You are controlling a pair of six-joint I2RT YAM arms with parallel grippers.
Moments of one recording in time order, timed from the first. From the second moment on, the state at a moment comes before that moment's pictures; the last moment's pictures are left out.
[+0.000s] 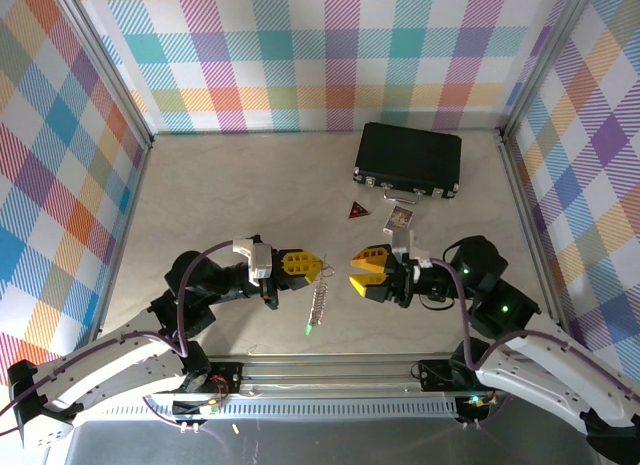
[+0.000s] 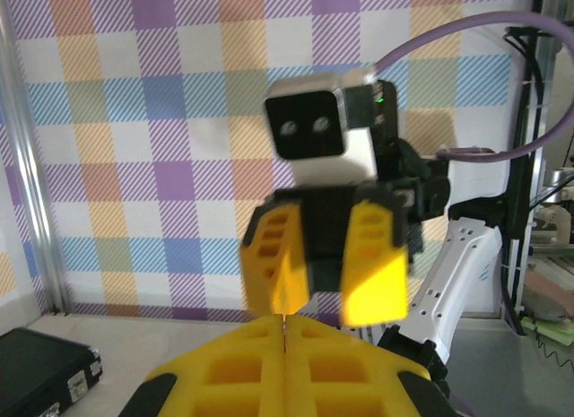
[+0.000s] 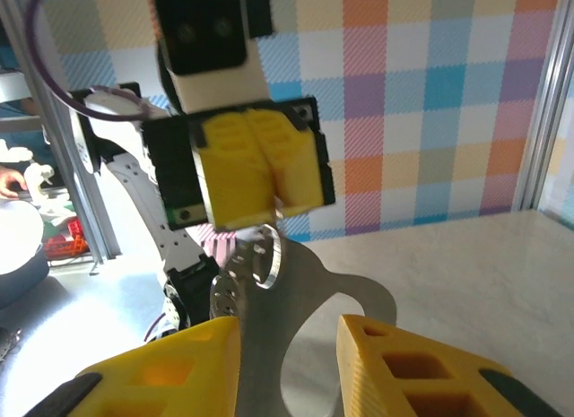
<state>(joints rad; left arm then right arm) -0.94 0.74 0.63 0.37 0.48 -0.06 0.85 0.67 0.74 -0.07 -0.59 0.07</state>
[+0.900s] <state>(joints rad) -0.94 0.75 0.60 0.39 0.48 -0.08 1.01 0.79 0.78 -0.02 -0.82 0.00</state>
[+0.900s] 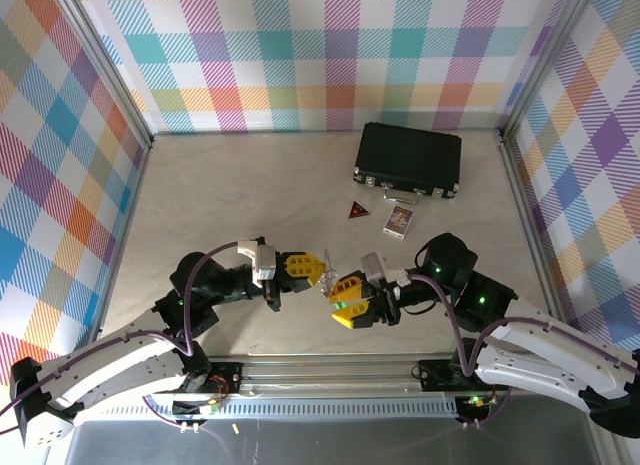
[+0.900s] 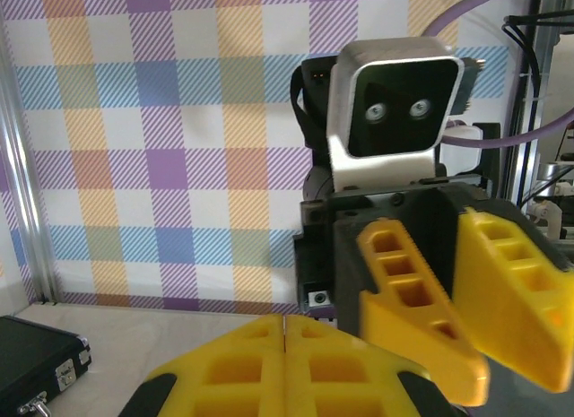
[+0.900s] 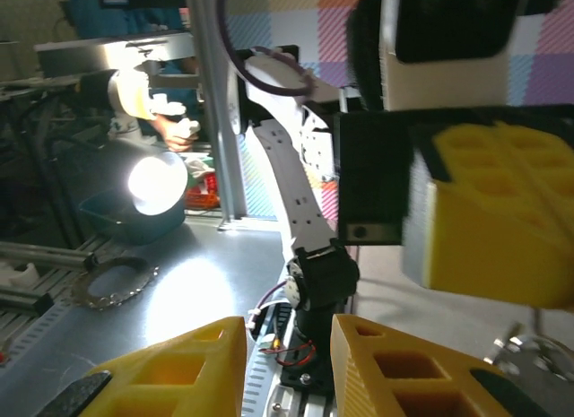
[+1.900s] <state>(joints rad) -0.94 0.74 0.60 0.39 0.46 -0.07 1.02 0.77 0.79 -0.12 -0.55 -0.03</state>
